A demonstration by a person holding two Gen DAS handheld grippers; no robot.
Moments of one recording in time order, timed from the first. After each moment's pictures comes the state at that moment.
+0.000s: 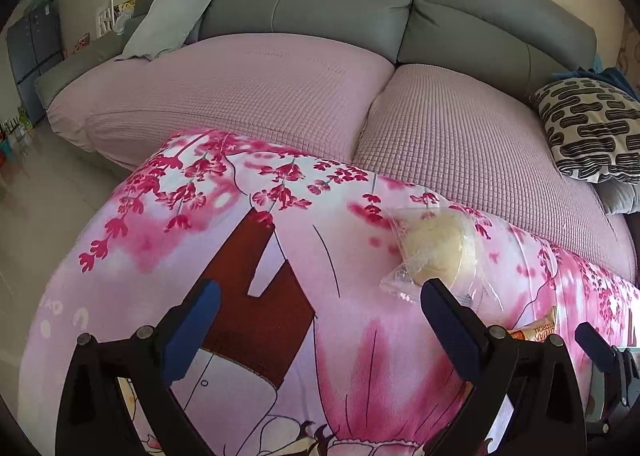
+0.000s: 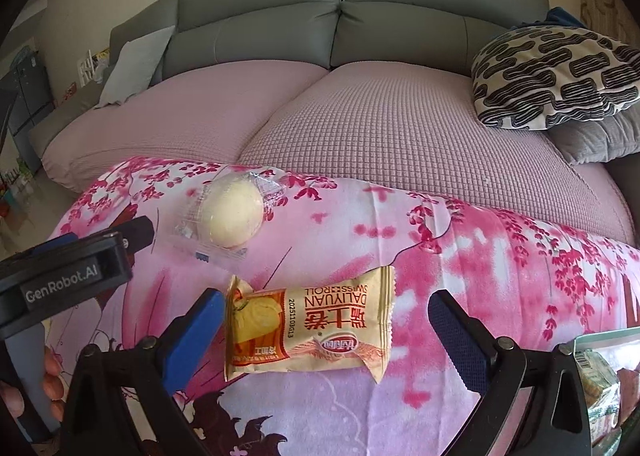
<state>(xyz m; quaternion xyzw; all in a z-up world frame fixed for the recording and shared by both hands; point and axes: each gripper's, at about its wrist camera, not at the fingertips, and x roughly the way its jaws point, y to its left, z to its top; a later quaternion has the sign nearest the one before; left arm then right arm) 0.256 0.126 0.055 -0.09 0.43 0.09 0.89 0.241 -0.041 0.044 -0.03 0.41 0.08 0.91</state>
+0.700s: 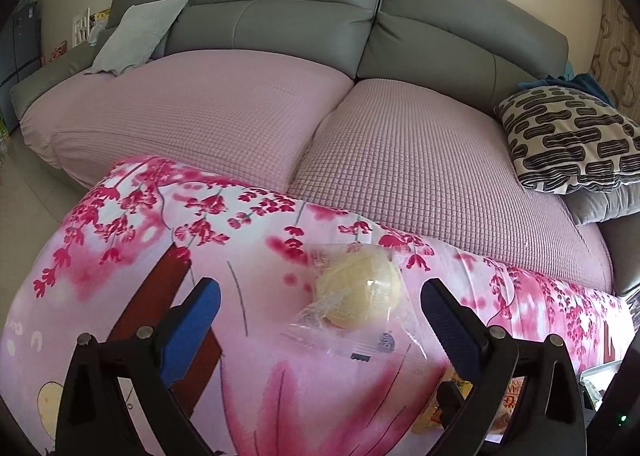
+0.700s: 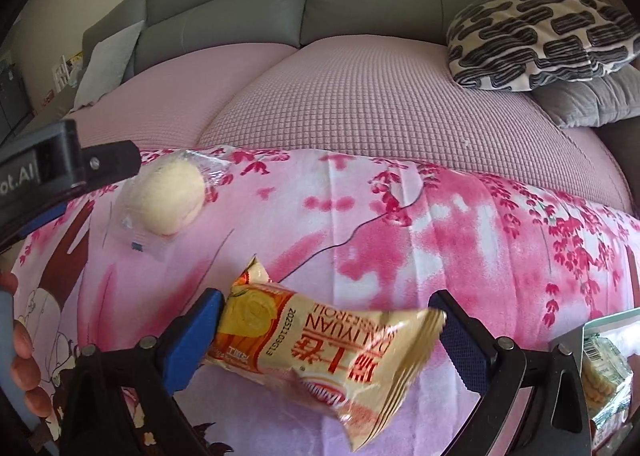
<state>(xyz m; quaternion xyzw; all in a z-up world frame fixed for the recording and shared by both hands) 0.286 0.083 0.065 -0.10 0.40 0.04 0.91 0.258 -0.076 0.016 0.00 0.44 0.04 0.90</state>
